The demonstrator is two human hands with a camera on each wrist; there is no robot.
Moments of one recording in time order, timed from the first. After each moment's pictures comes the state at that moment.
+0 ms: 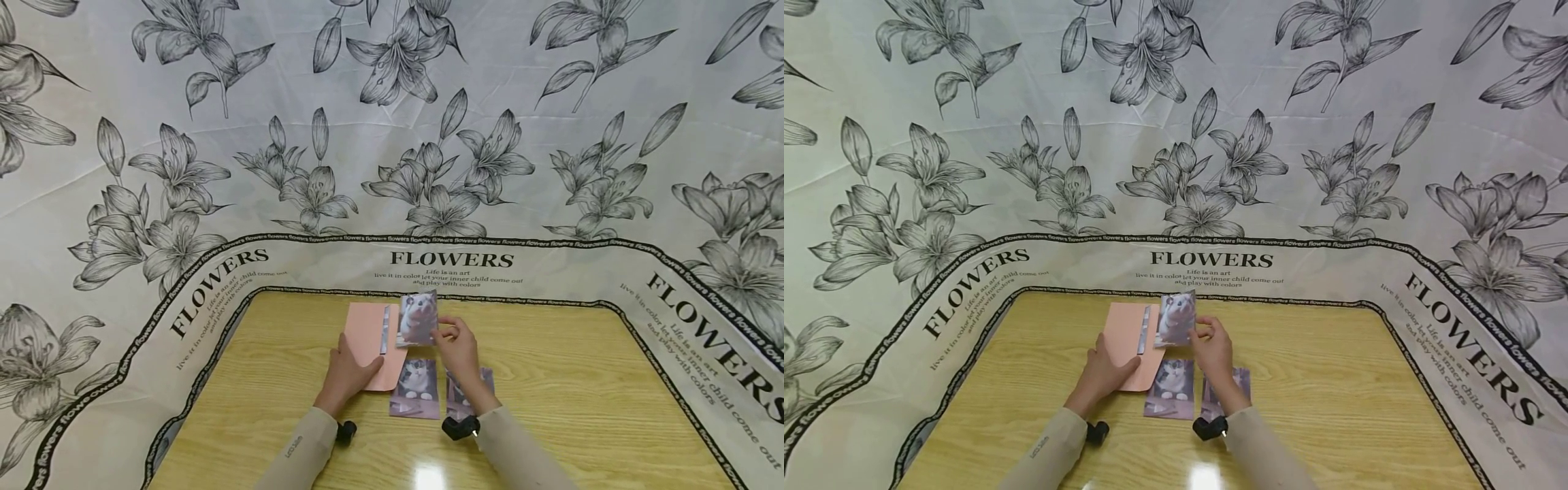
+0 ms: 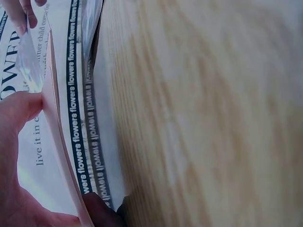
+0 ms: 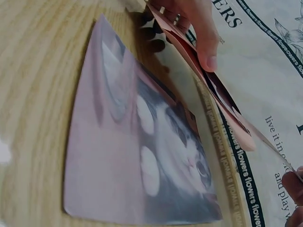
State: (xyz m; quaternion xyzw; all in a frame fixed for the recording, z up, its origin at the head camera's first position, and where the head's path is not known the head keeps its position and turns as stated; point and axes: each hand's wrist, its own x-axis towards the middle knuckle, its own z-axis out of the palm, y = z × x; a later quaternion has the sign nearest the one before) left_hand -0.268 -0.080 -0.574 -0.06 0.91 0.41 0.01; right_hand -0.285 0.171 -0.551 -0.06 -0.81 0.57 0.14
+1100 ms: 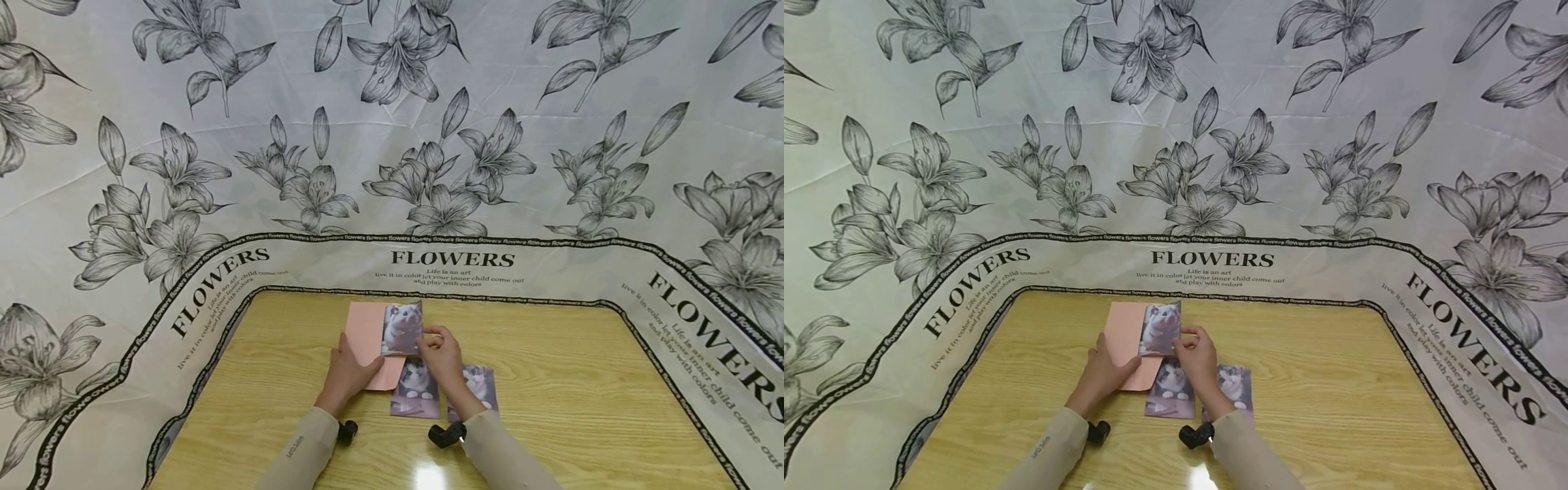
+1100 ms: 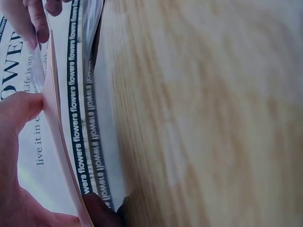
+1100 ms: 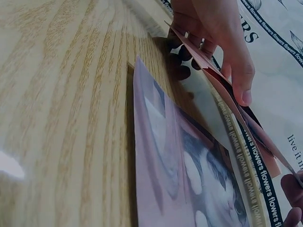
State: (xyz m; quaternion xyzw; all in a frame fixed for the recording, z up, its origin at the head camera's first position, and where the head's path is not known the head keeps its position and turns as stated) left_hand -0.271 -0.081 -0.580 -0.04 0.92 0.40 -0.01; right_hand -0.279 0.139 -0.570 -0.05 -0.80 0.59 0.12
